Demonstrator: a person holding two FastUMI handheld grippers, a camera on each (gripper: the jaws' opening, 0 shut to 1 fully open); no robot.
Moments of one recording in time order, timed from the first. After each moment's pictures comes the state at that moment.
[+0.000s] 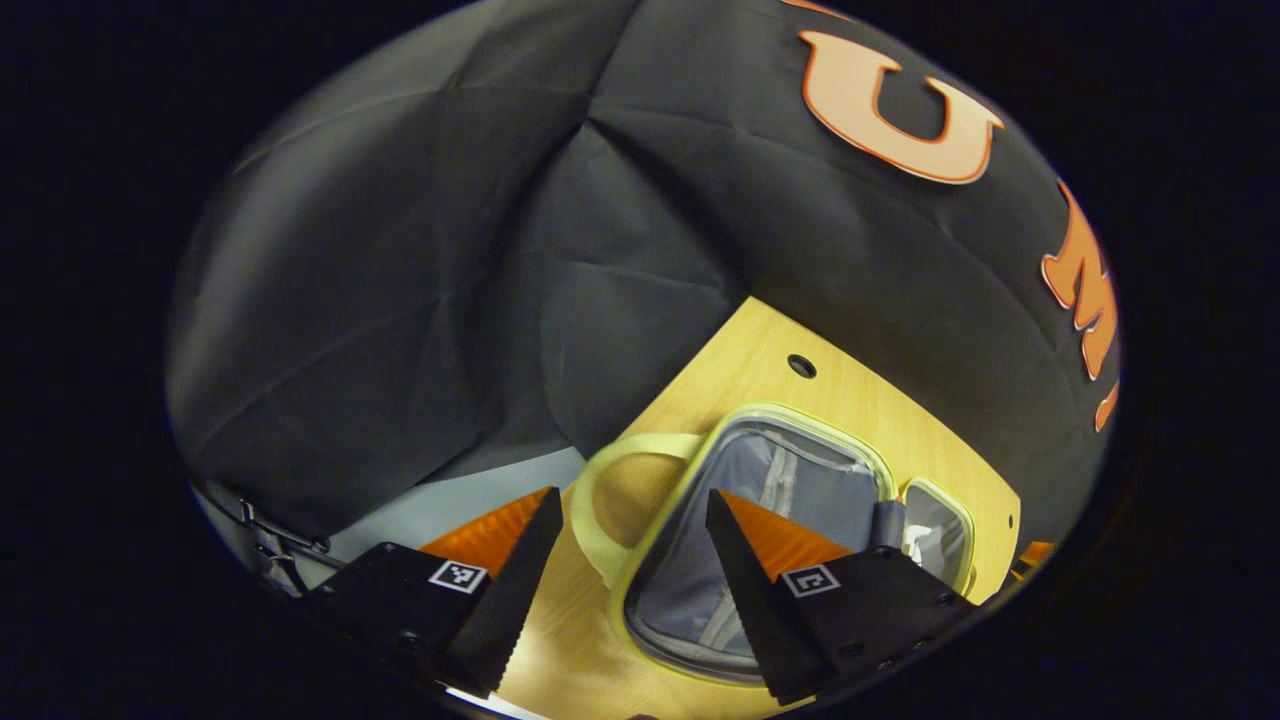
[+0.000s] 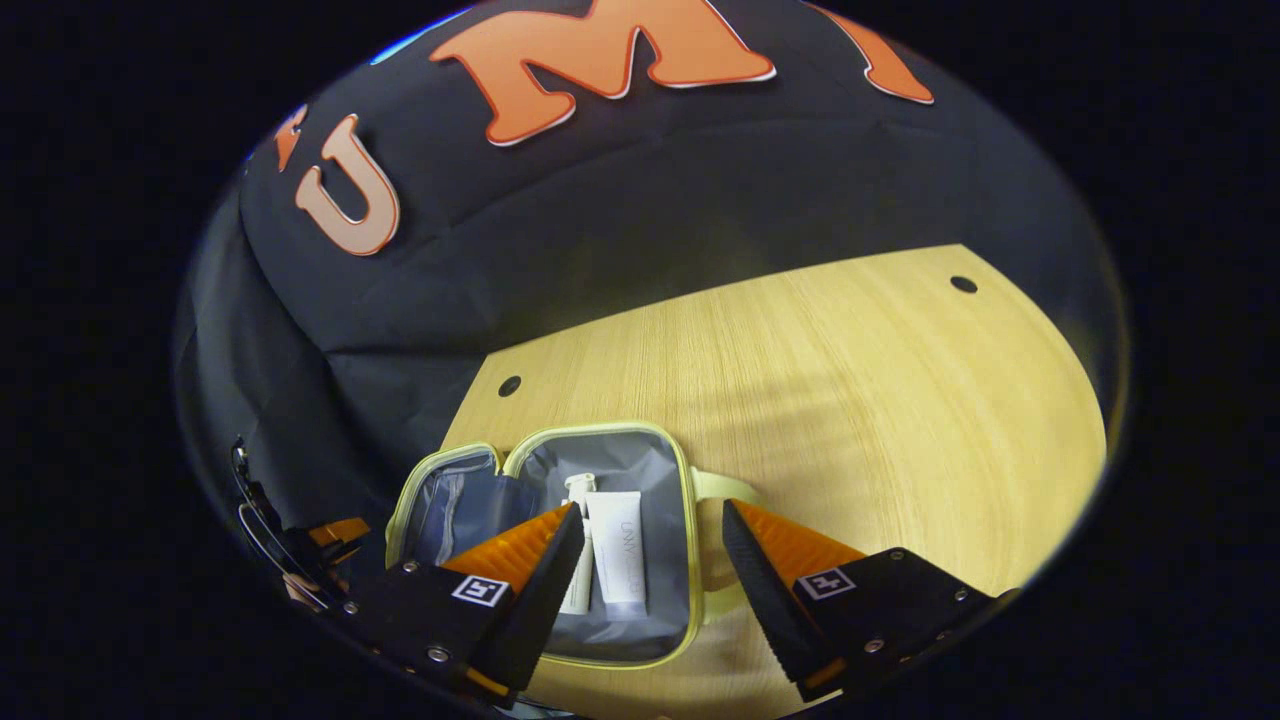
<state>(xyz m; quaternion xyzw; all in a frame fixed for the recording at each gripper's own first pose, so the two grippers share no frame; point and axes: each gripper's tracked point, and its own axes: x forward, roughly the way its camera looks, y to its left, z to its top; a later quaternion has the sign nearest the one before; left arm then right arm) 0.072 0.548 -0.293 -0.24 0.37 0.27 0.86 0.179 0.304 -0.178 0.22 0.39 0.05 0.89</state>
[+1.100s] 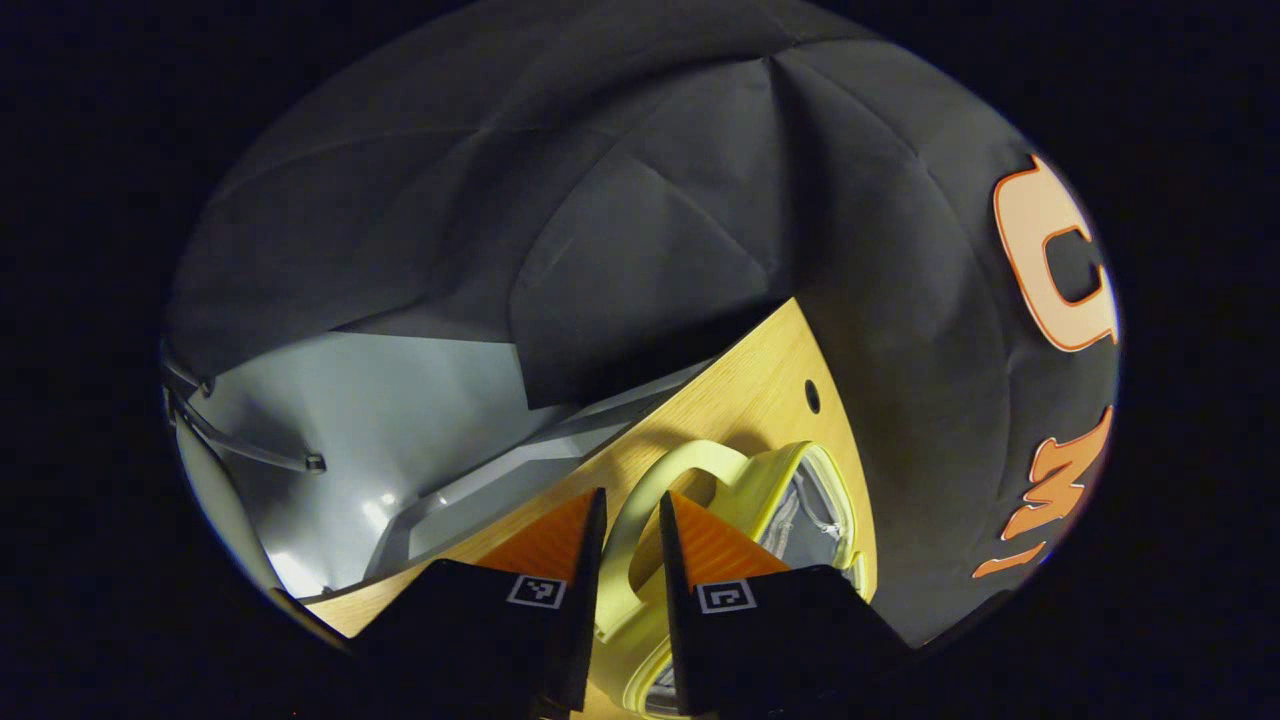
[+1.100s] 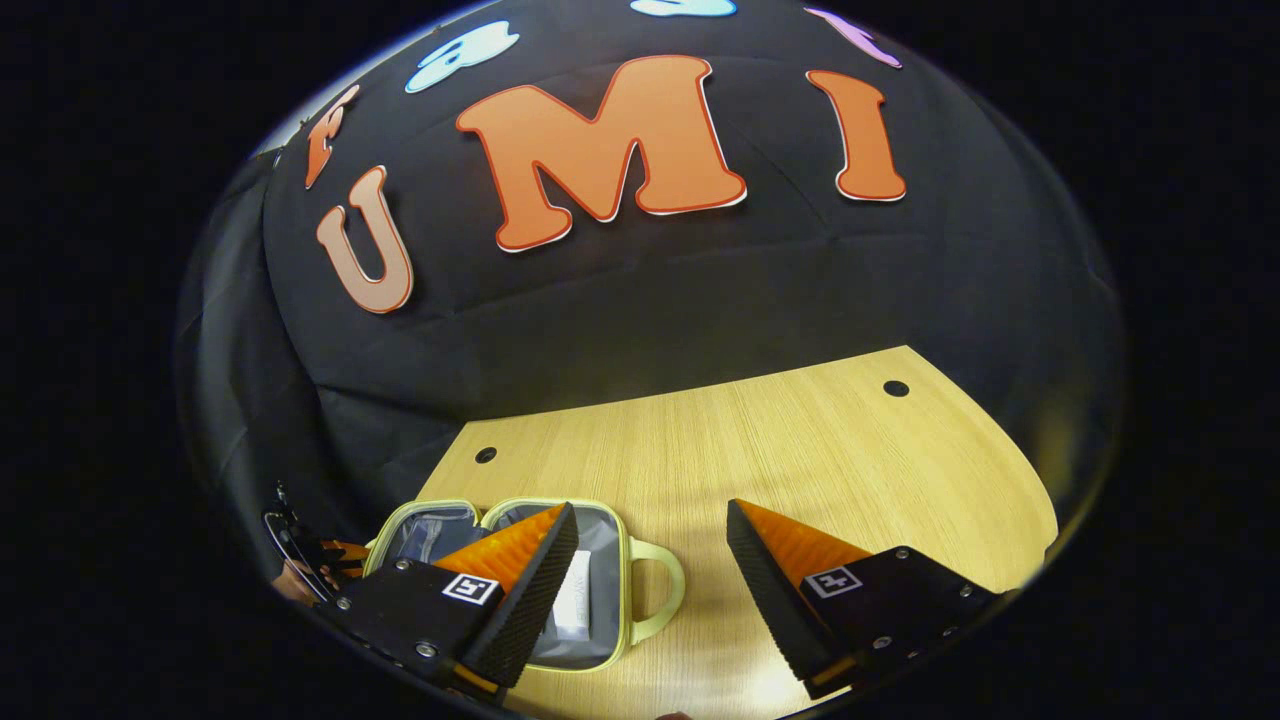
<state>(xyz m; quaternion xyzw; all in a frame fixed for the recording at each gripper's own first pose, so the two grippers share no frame) 0.088 0.562 -0.360 -0.49 0.37 0.22 0.76 0.174 0.221 -0.104 0.18 0.29 -0.01 0.94</state>
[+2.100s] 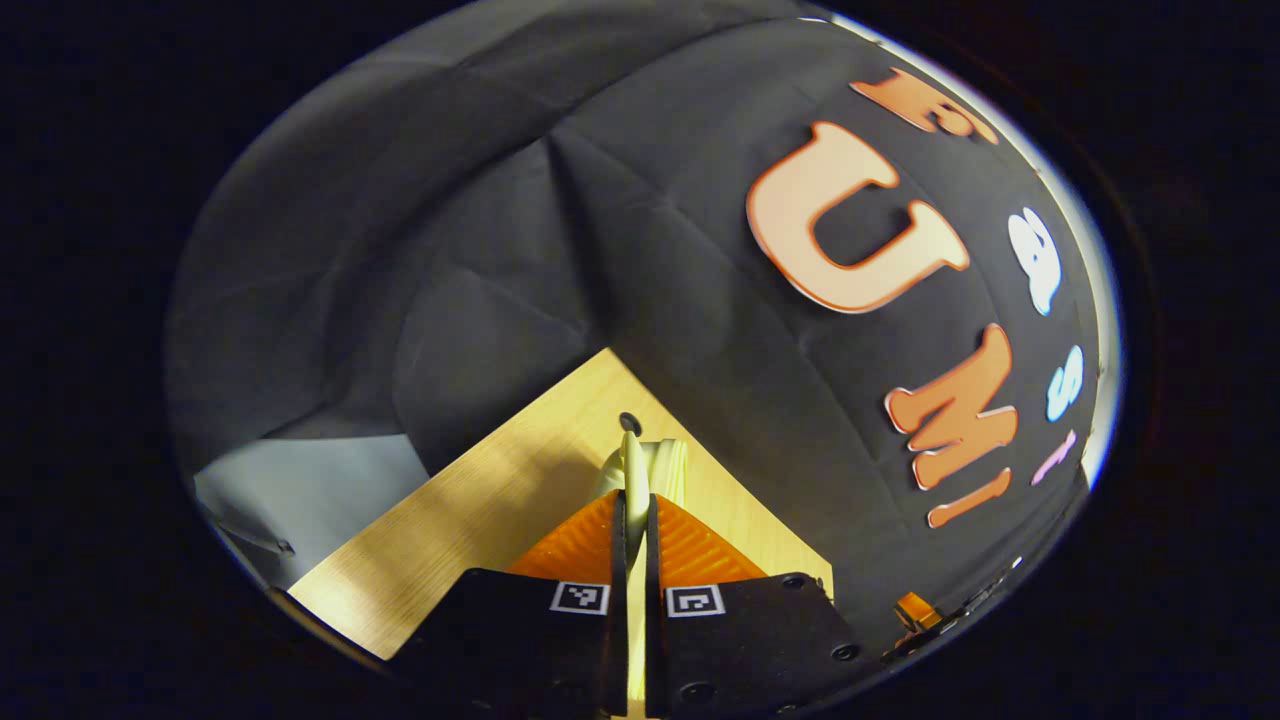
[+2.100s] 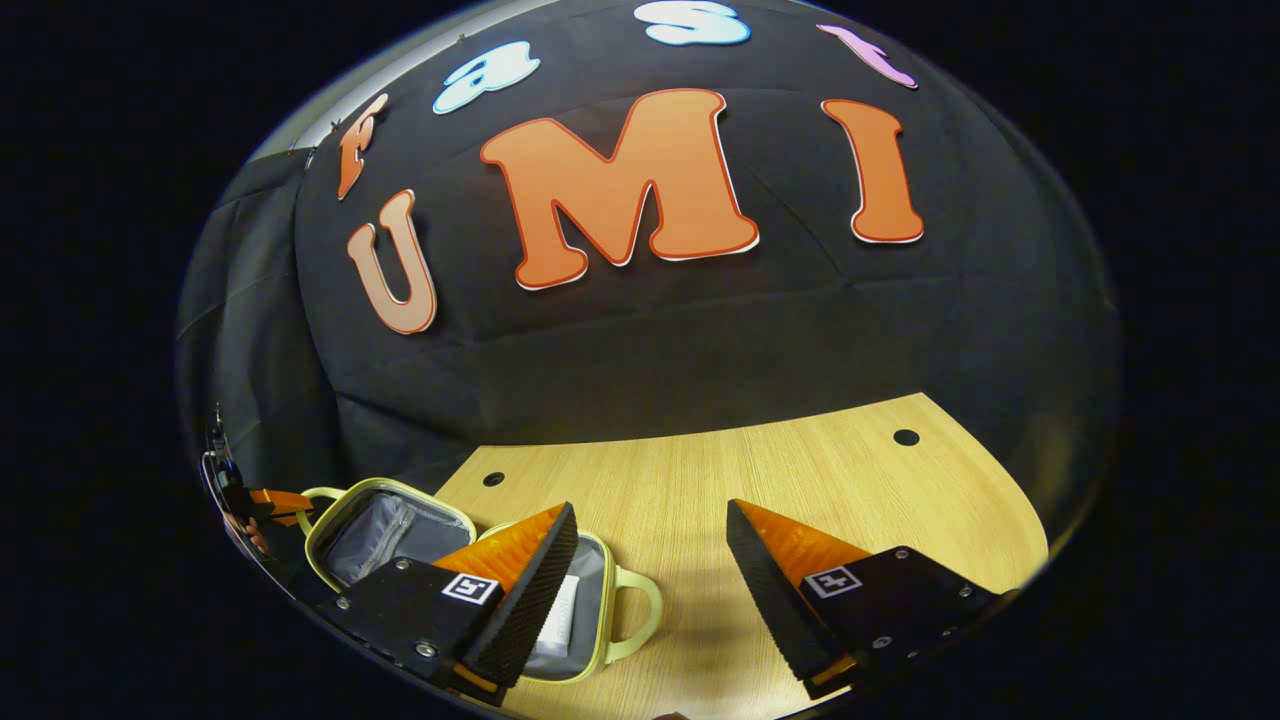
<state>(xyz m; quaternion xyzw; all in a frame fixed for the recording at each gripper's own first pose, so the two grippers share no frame) 0.114 0.486 -0.143 -0.39 0.24 0.09 0.88 0.181 0.190 -0.086 0.16 0.23 0.03 0.96</state>
